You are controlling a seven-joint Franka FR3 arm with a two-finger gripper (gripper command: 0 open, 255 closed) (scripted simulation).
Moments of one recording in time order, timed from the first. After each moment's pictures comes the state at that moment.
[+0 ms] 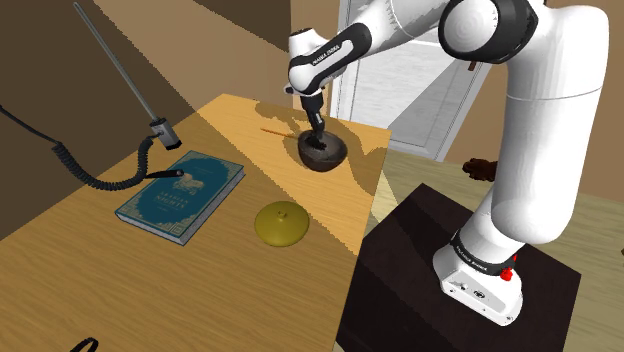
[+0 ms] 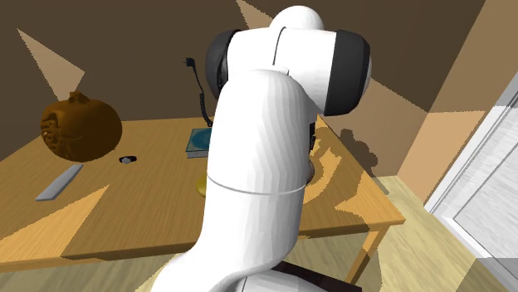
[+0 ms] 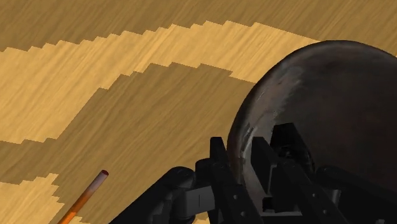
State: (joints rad) arm 0.09 0.40 -0.08 -1.82 -0.11 2.08 -1.07
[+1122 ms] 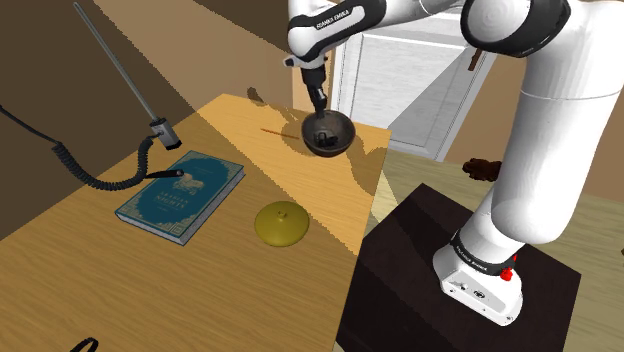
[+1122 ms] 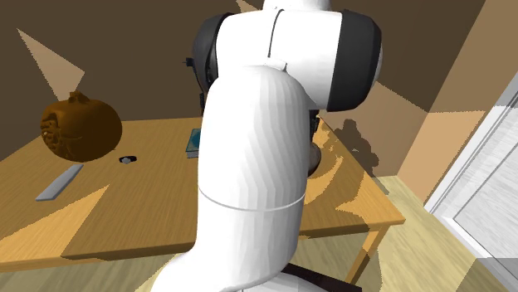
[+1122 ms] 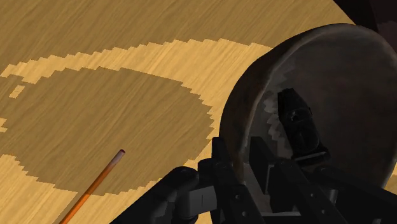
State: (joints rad) arm 0.09 0.31 -0.08 -1.73 -0.11 1.89 -1.09
